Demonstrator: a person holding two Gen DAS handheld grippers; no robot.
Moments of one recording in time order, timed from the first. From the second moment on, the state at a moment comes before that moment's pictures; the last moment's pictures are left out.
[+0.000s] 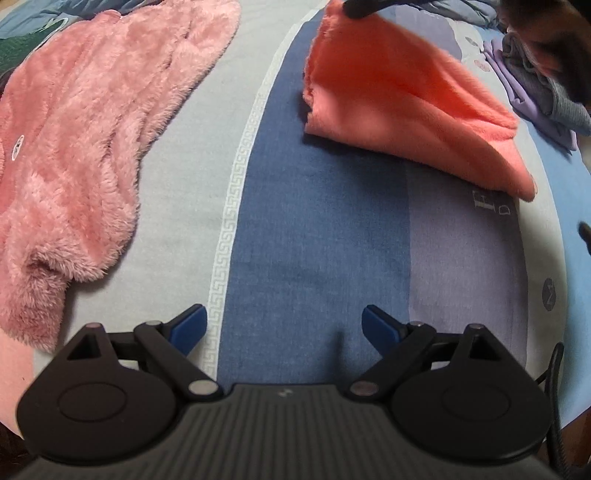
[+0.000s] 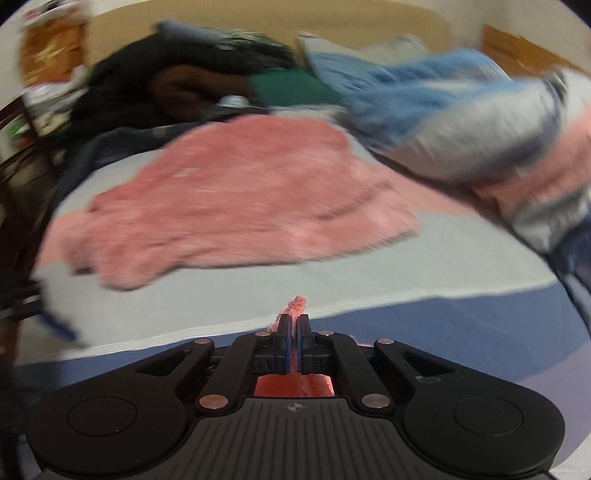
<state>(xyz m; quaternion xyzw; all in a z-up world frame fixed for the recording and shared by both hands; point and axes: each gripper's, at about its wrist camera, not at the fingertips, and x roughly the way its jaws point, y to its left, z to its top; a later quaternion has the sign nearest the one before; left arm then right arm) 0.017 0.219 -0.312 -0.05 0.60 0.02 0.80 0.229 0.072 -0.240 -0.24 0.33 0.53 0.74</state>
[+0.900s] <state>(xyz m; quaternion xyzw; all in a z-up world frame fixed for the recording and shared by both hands) 0.014 0.211 -0.315 -0.03 0.60 0.03 0.80 0.309 0.095 -0.342 -0.26 0.41 0.39 0.78</state>
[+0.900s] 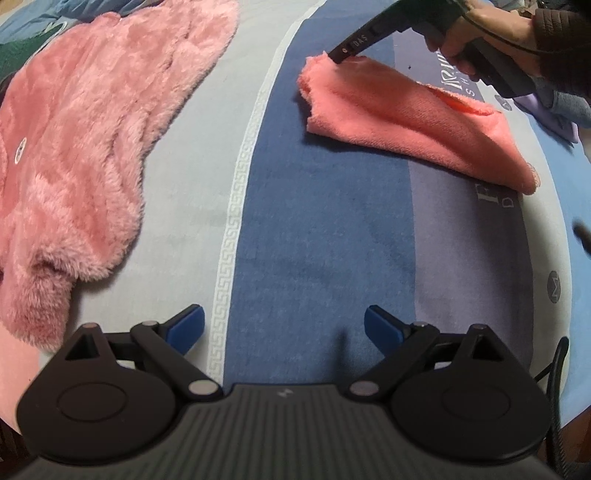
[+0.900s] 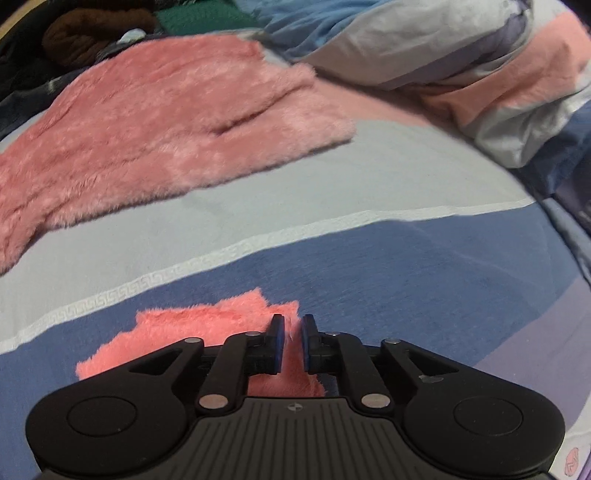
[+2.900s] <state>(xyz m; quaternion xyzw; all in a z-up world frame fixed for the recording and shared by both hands) 0.058 0.105 -0.300 0.09 0.61 -0.07 0.79 0.220 -0.124 -0.324 -0.03 0.43 0.18 0.89</state>
